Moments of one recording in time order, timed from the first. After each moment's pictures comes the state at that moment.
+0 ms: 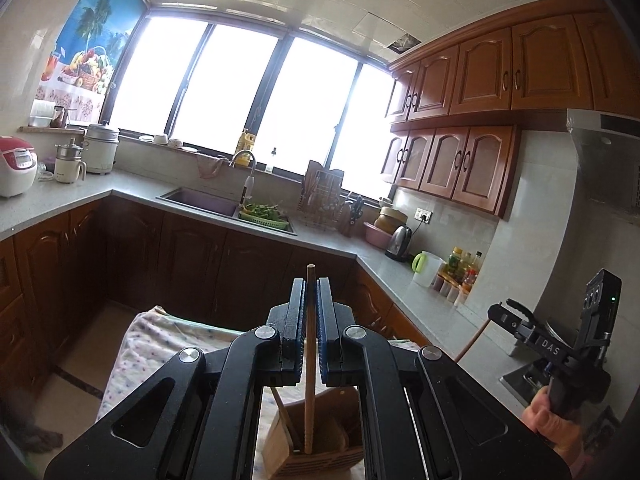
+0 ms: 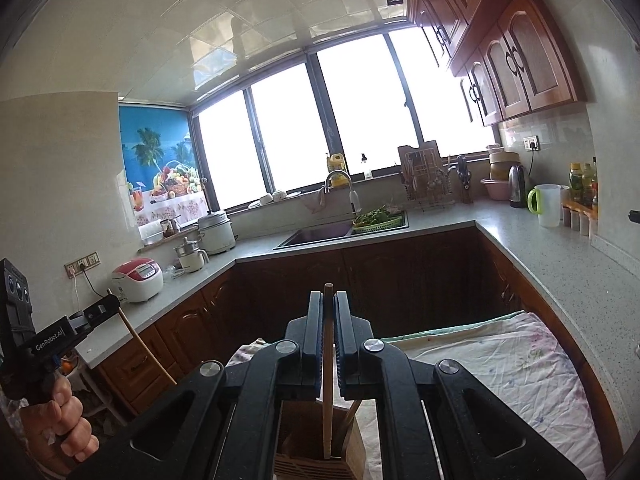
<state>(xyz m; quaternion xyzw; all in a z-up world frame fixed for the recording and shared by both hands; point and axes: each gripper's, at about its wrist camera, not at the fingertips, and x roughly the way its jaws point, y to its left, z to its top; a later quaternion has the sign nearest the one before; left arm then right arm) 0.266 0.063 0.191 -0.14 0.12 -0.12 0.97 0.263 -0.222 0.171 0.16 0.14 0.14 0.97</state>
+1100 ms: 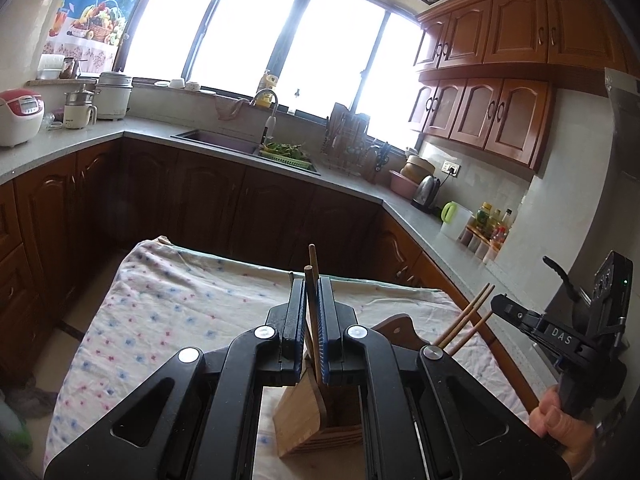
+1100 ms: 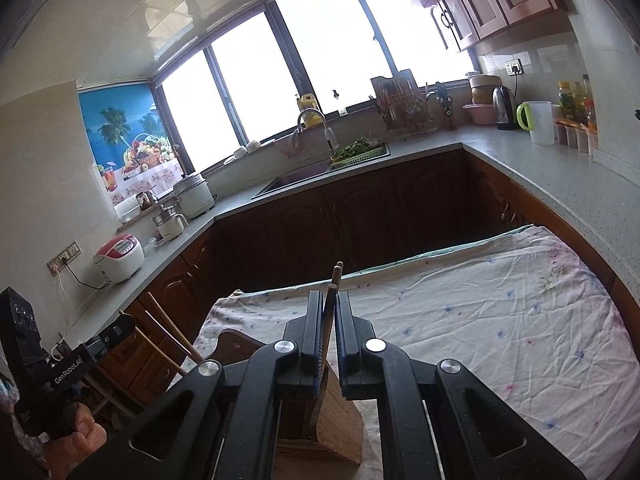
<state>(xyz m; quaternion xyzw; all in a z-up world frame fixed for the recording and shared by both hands) 0.309 0.041 0.095 -0.15 0.21 -0.10 0.96 0.312 -0.213 0.078 0.20 0.24 0.13 0.94</state>
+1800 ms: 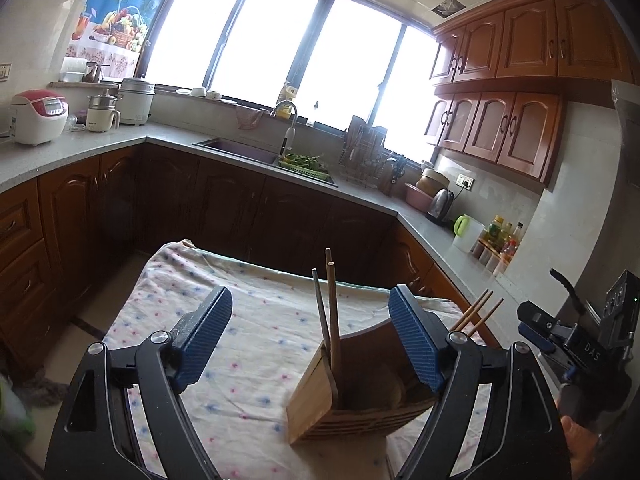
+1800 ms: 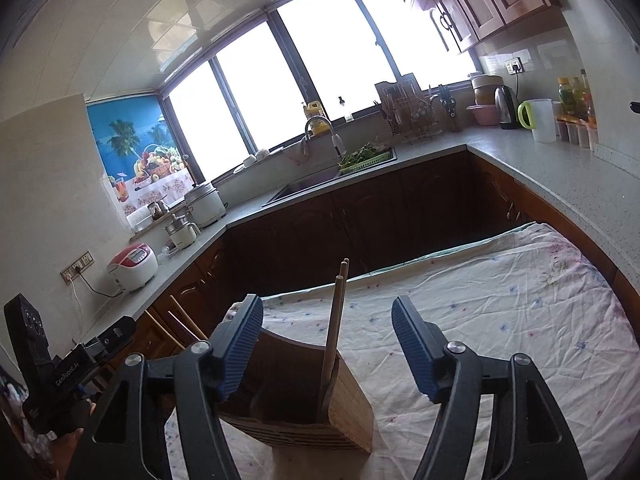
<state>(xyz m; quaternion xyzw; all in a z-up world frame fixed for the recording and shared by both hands) 0.275 0.059 0.103 -0.16 0.20 -0.06 0.97 0.281 -0.225 0.083 0.22 0.22 0.15 0.94</state>
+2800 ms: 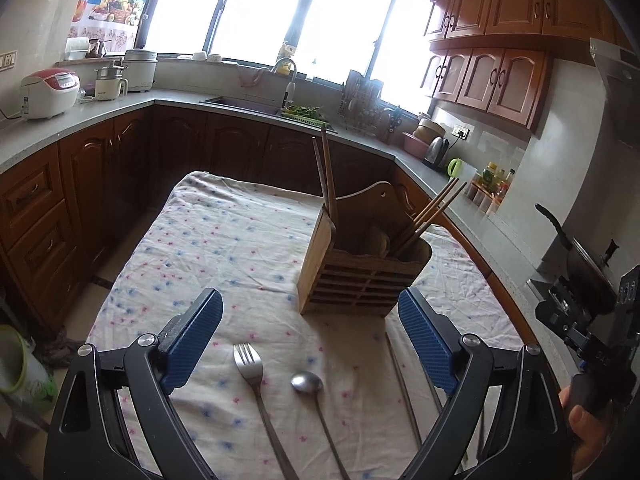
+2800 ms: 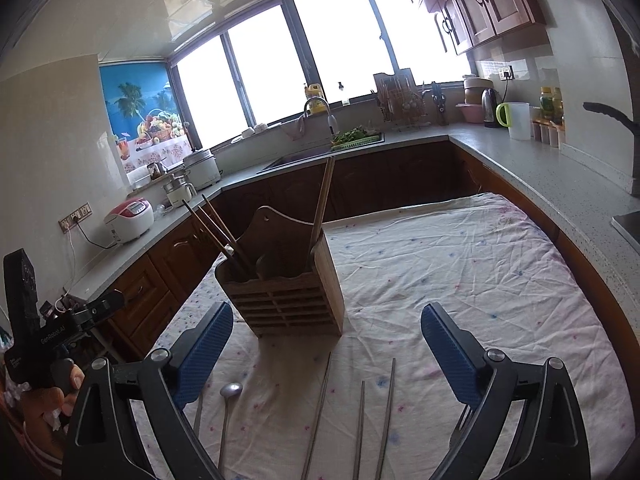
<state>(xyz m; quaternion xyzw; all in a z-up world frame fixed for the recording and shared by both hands) 0.157 0.051 0.066 -0.13 0.28 -0.07 0.95 0.145 -0.233 0.052 0.16 0.26 0.13 0.94</state>
